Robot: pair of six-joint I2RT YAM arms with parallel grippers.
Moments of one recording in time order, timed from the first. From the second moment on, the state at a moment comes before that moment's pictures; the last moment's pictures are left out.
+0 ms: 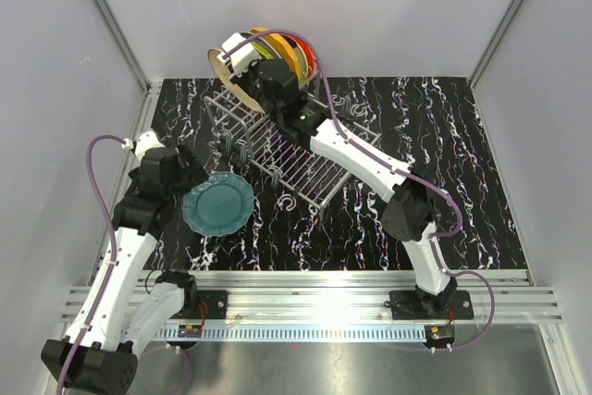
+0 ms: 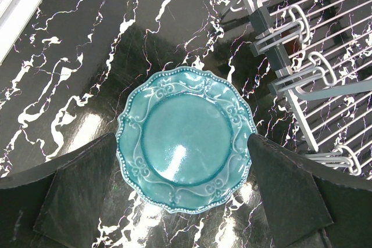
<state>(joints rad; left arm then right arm) -0.18 0.82 0.86 -0.68 -0.35 -0.57 0.88 2.13 2.16 0.02 0.32 -0.43</state>
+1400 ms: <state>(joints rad) -0.18 0.82 0.86 -0.68 -0.34 -0.57 0.87 1.98 1.79 0.34 0.35 -0.30</state>
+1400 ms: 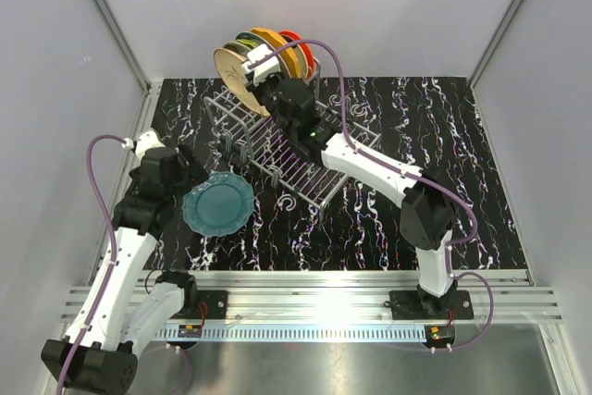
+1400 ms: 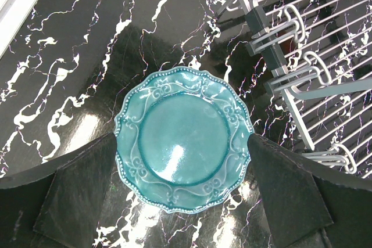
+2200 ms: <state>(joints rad) -0.18 0.82 0.86 -0.68 -0.34 -0.57 0.87 1.91 1.65 0.44 0.38 -0.24</state>
